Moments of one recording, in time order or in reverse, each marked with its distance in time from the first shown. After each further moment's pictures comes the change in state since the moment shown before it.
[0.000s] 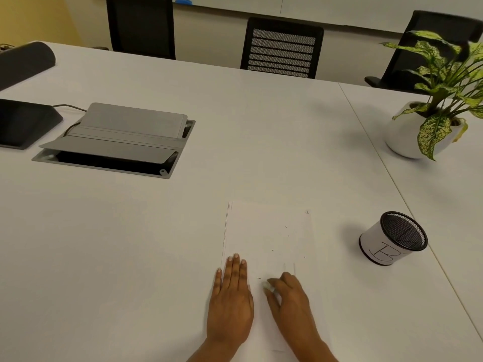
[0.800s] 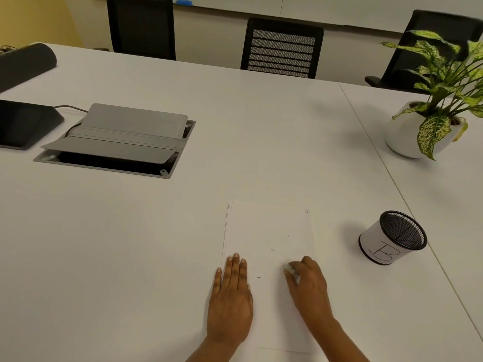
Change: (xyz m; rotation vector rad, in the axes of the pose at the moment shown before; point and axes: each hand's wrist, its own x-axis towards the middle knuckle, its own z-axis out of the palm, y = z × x) left_hand 0.000 0.000 -0.002 -0.013 -0.024 -0.025; right_hand 0.029 0.028 -0.021 -0.073 0.097 0.103
